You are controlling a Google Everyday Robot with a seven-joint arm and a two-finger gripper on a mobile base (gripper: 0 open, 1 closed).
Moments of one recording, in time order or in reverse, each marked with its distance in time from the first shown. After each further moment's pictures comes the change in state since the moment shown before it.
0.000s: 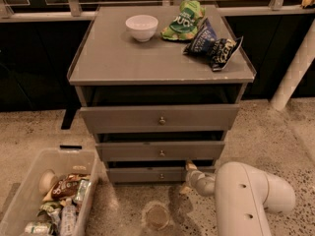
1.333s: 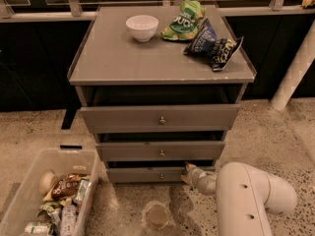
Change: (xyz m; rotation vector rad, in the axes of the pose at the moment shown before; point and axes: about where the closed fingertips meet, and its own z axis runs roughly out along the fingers) arm 0.001 -0.007 0.003 0.014 0.001 0.000
